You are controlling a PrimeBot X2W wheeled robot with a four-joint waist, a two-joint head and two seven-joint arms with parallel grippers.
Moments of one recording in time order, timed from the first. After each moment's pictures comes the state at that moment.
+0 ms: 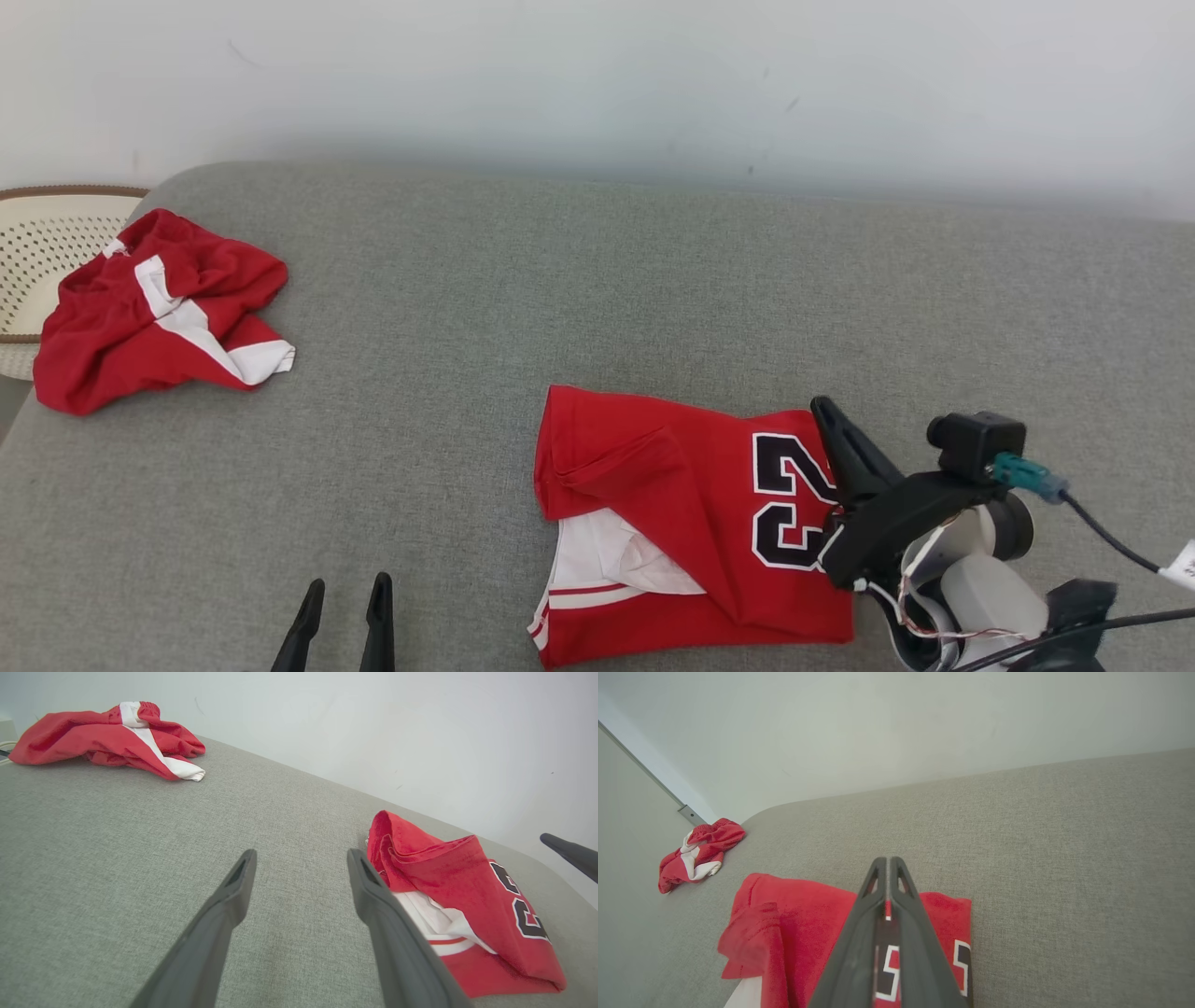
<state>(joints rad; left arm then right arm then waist) 0.01 0.13 -0.19 0.02 -0.42 0.05 -0.26 -0.42 -0.23 0.47 0.42 0.59 0.13 -0.10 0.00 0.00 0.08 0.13</state>
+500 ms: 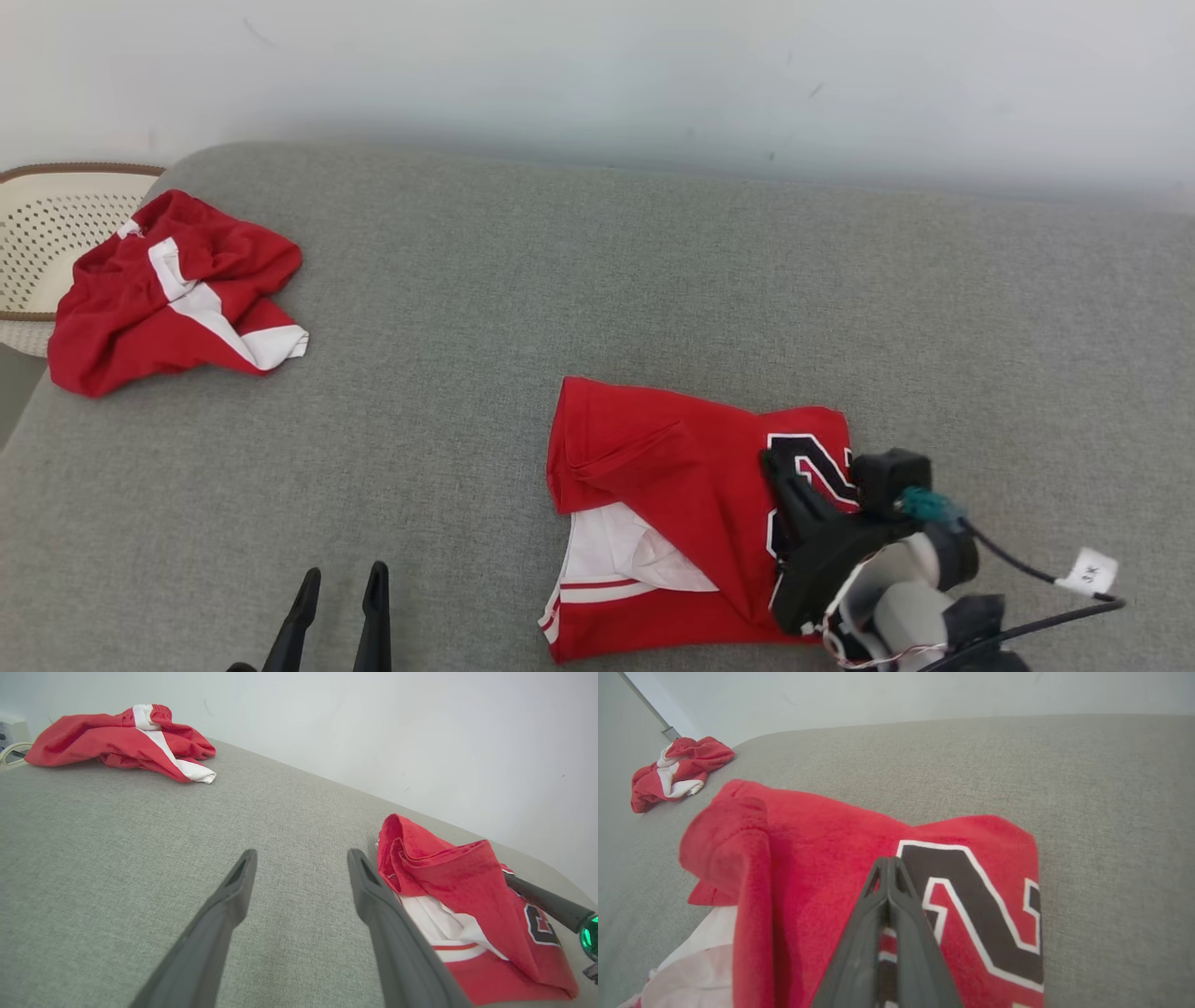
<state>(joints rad) 0.00 0.13 -0.19 0.02 -0.42 0.04 -0.26 -0.51 -0.19 0.63 0.71 0.51 0.13 -0.22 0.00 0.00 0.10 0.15</state>
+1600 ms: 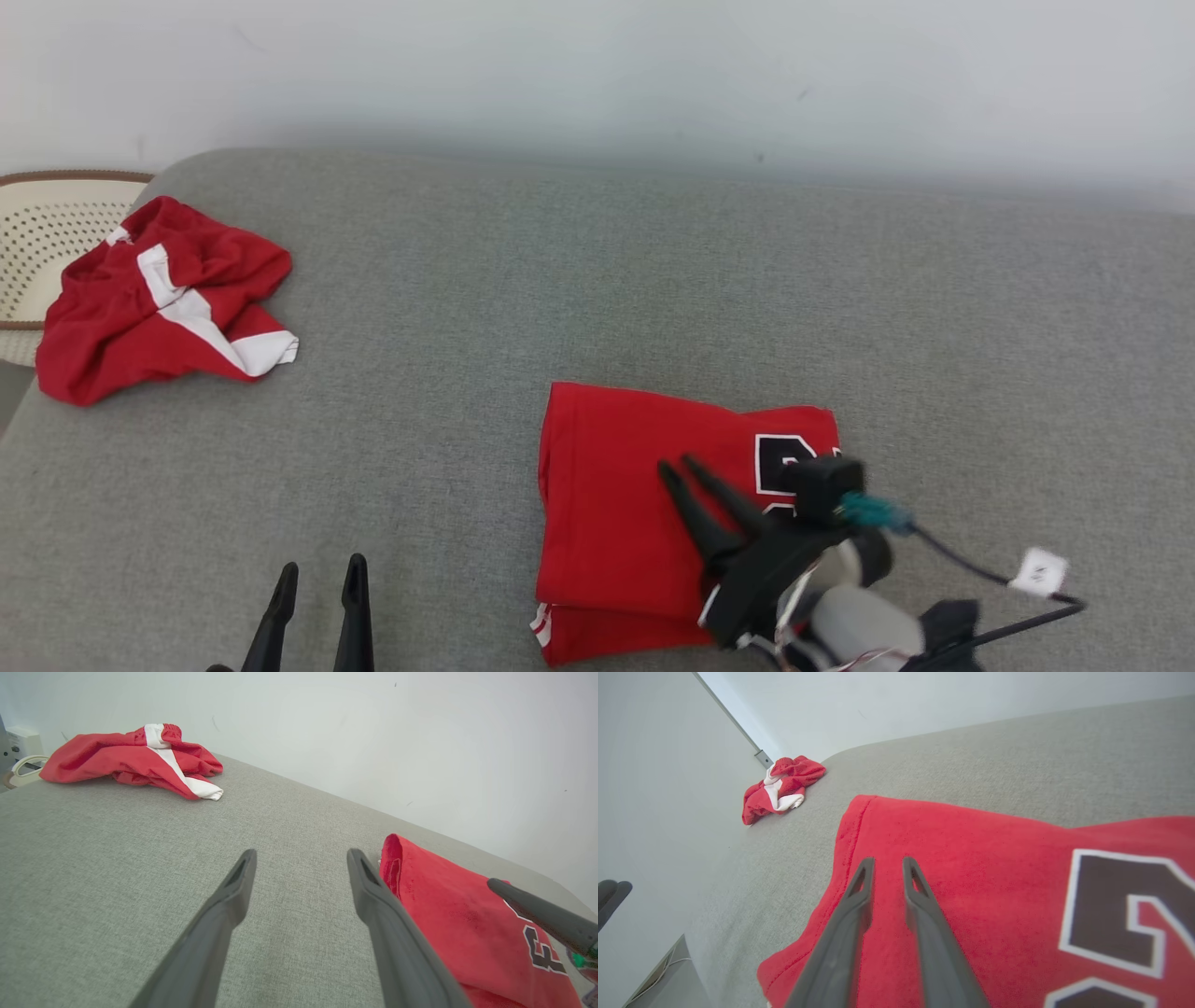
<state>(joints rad) 0.01 0.11 -0.13 -0.02 -0.40 0.04 -0.26 -0.54 -0.17 0.92 0.62 0.79 0.13 -0.26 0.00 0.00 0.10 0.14</state>
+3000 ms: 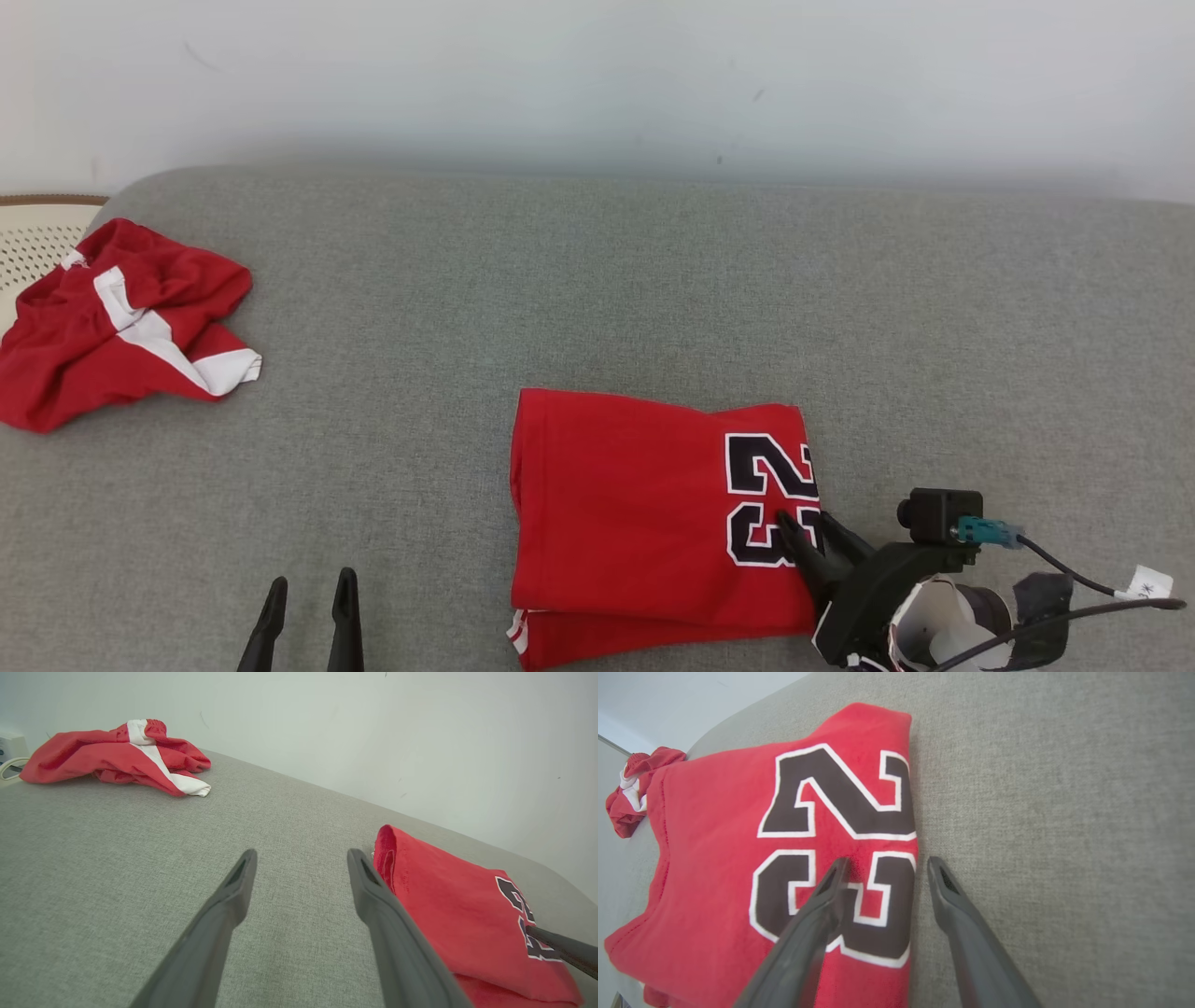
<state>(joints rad) 0.04 0.09 -0.09 -0.02 -0.36 0.02 -0.26 -0.40 -0.26 0.65 0.63 0.81 0.13 -0.05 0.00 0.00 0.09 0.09</state>
